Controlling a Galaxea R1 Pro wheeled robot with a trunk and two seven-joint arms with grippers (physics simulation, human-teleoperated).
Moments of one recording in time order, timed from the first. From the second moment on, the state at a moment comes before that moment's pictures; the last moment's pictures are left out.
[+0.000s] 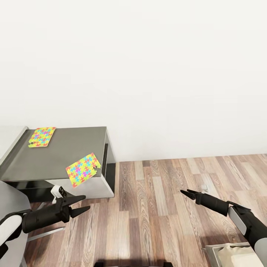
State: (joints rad) left arm -0.22 0.56 -0.15 -1.46 1.51 1.05 -0.60; right arm -0.61 -0.39 0.02 -0.60 -0.47 0.26 1.06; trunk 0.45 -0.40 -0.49
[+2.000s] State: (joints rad) left arm -0.22 0.55 -0.15 -1.46 1.51 1.05 -0.59; right arm -0.61 -0.38 0.02 -0.60 -0.47 0.26 1.06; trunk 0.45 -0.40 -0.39
